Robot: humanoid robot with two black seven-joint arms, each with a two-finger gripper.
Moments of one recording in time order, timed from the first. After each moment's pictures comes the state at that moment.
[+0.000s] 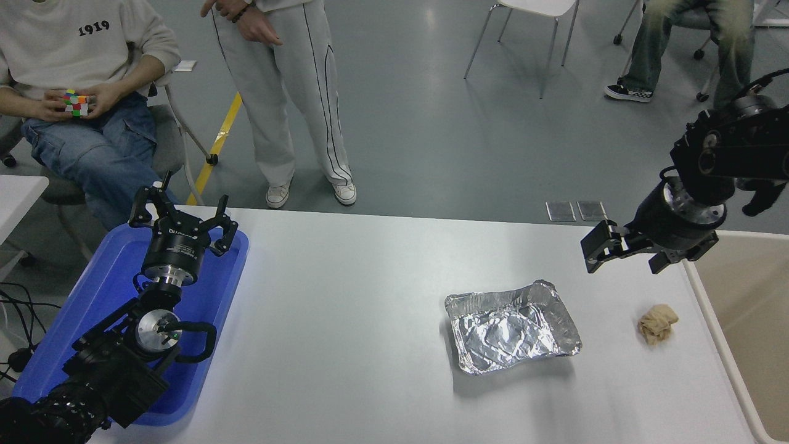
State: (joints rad) left arm -0.62 0.18 -0.87 -0.41 -0.09 -0.57 -0.50; right arm 1.84 -0.42 -1.17 1.20 -0.36 0.59 0.01
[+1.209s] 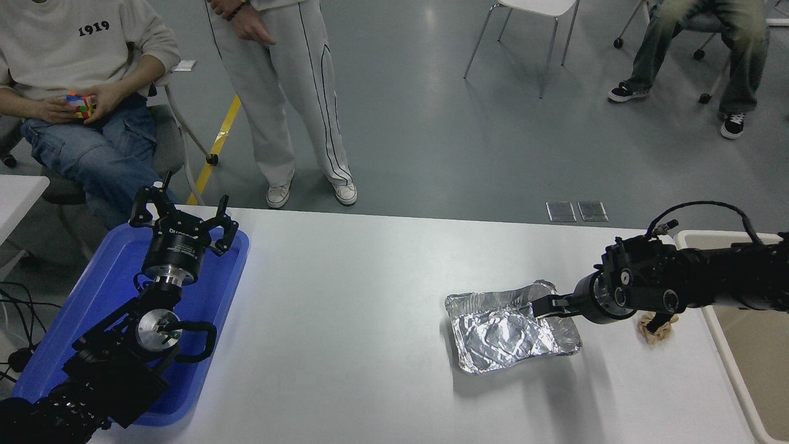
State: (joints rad) left arm -0.62 0.18 -0.87 -0.41 -0.09 -0.57 -0.50; right arm 1.25 -0.25 -0.97 0.86 -0.51 0.18 0.01
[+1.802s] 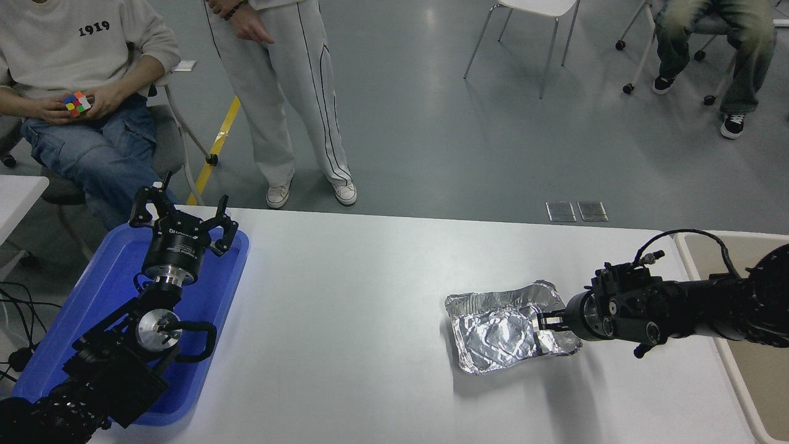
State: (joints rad) left arm -0.62 0.18 -0.87 -0.41 -0.09 -0.57 -0.50; right arm 1.16 -0.22 -0.95 0.81 -0.55 0.09 0.01
